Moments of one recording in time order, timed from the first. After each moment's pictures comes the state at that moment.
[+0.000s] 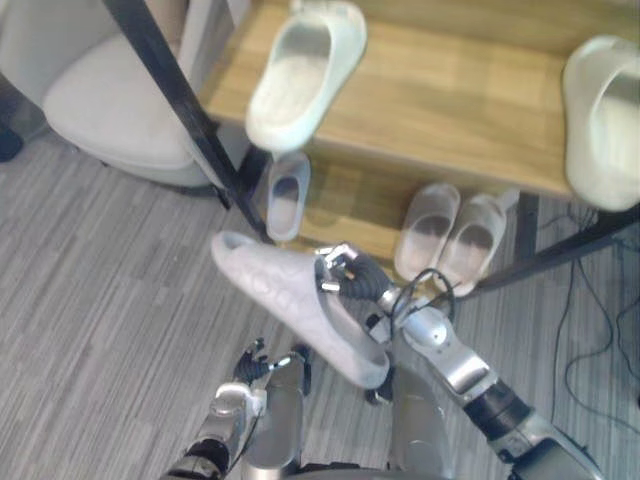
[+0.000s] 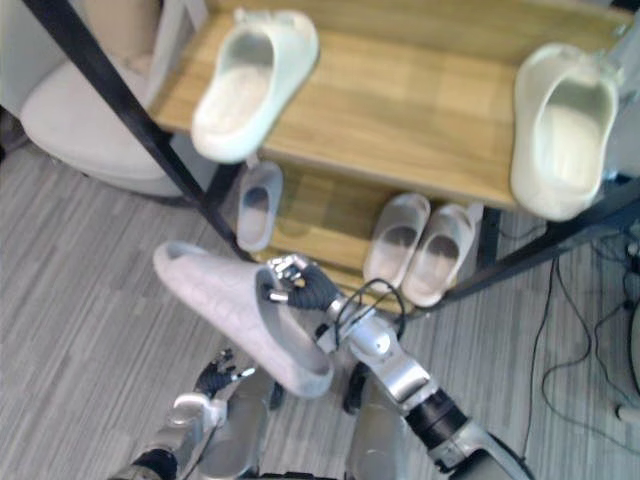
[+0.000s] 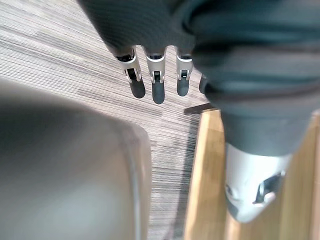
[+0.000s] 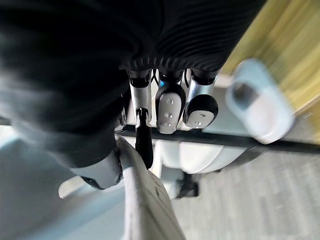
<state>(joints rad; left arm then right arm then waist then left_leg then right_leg) -0.18 0.14 -0.09 1.00 -0.16 -0.20 0.04 -0.37 -0.41 0.51 0.00 0.07 -0.23 0.05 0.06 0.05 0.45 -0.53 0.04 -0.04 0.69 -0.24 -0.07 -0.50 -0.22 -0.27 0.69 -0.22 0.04</state>
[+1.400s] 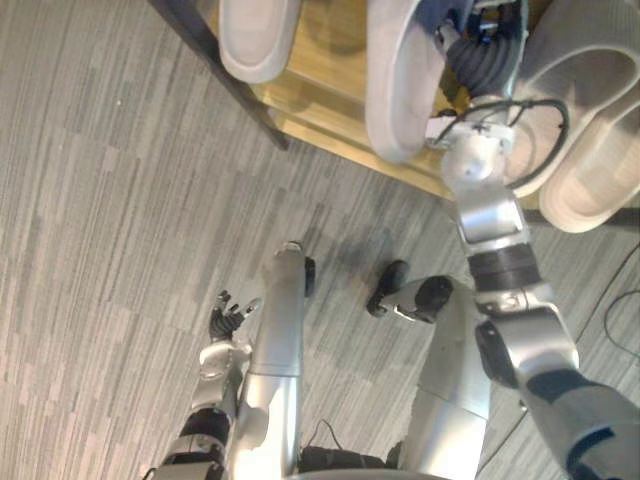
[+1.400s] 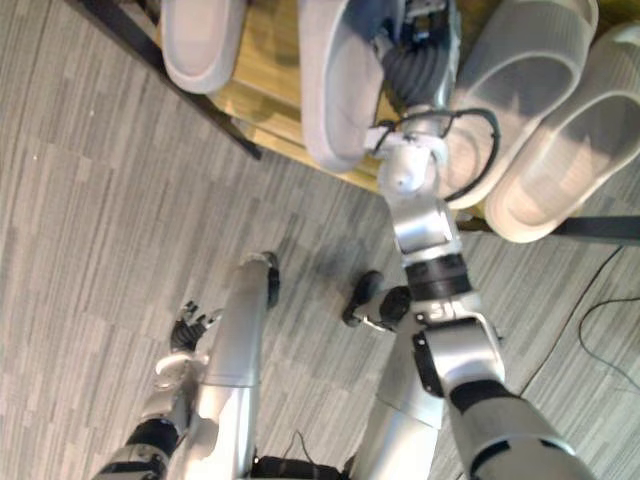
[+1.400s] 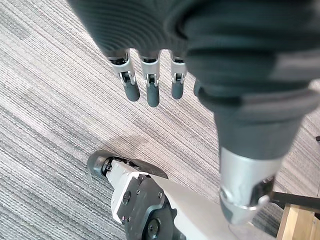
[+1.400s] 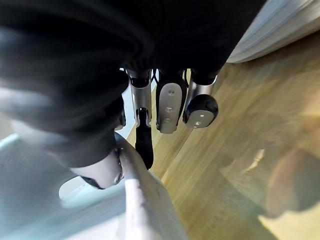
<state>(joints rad) -0.21 0.08 0.13 0.76 -0.27 -0.17 0.18 -1.08 -0.30 0.05 0.38 -0.31 0.04 -0.51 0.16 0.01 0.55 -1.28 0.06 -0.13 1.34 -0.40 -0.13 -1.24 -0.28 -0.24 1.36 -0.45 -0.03</state>
